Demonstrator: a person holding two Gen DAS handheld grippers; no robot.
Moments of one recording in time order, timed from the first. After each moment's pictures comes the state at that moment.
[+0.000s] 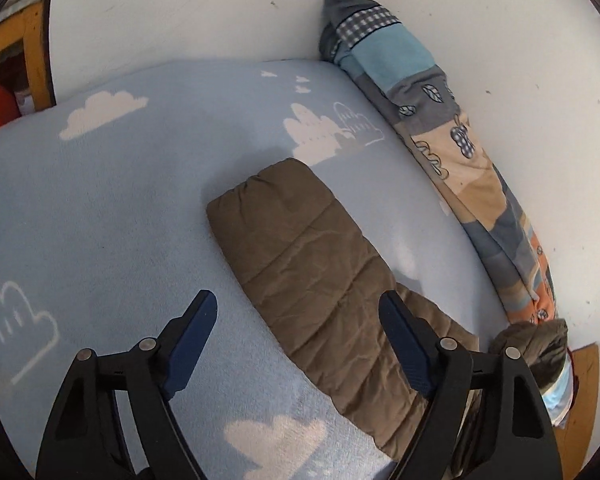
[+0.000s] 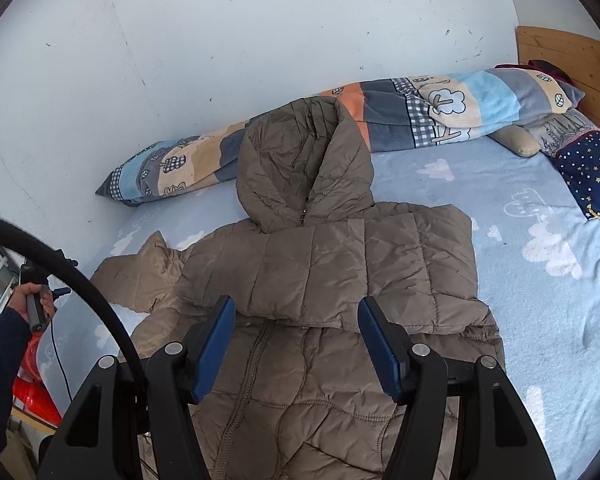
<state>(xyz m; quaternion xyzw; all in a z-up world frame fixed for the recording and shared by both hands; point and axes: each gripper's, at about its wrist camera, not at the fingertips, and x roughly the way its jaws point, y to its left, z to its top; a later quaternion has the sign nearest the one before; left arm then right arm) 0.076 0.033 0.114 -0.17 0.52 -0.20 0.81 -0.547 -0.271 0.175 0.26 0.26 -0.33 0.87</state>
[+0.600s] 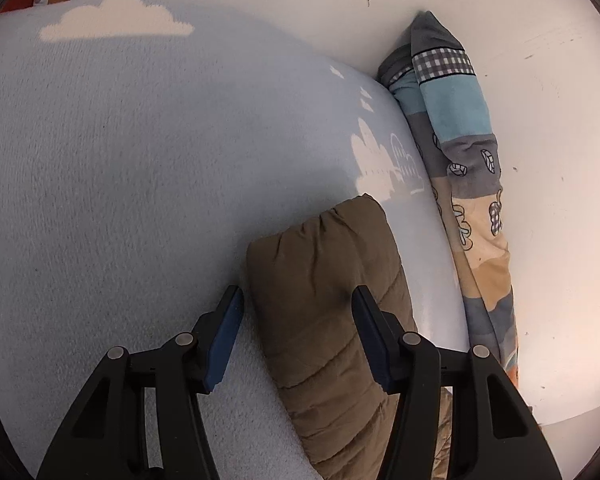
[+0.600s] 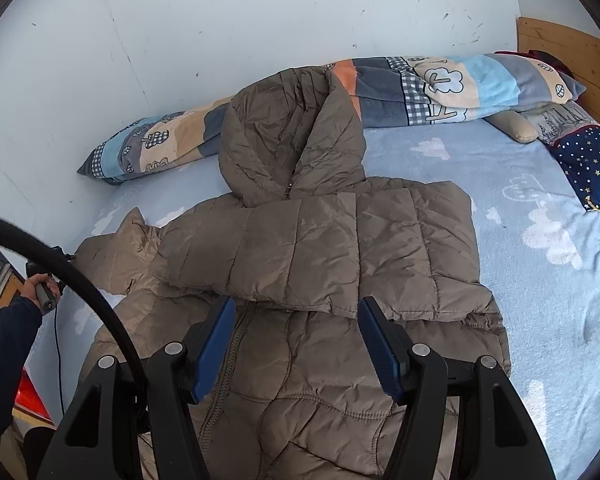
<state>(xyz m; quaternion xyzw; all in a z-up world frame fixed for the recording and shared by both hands) 0.140 0.052 0.027 -0.32 0.51 -0.17 0.78 -0.530 -0.281 0.151 0.25 0.30 -0.35 0.85</state>
